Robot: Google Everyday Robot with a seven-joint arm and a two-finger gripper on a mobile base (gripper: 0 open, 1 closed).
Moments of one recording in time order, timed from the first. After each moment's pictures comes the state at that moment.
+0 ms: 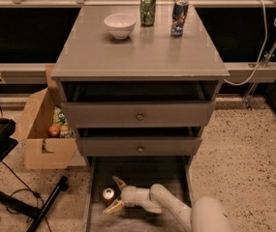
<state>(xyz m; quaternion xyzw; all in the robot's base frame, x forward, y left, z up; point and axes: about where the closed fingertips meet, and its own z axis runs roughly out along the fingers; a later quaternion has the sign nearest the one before) 0.559 0.149 0.186 -0.44 0.60 0.47 0.48</state>
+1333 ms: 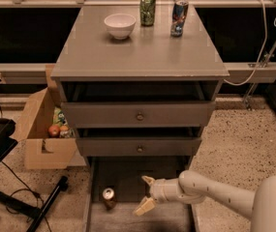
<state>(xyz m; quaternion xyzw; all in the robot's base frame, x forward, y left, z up) 0.516 -0.005 0.295 -0.50 0.72 0.35 0.33</state>
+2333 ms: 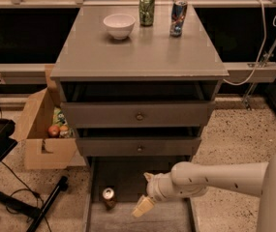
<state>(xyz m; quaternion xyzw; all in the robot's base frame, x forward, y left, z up) 0.478 -0.007 0.390 -0.53 0.77 0.24 0.25</state>
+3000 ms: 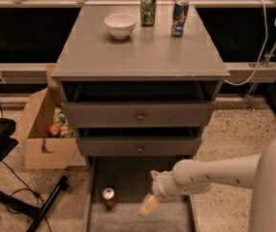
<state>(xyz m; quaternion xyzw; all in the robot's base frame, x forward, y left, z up) 0.483 -0.033 0.396 -0.54 0.79 0.19 0.24</state>
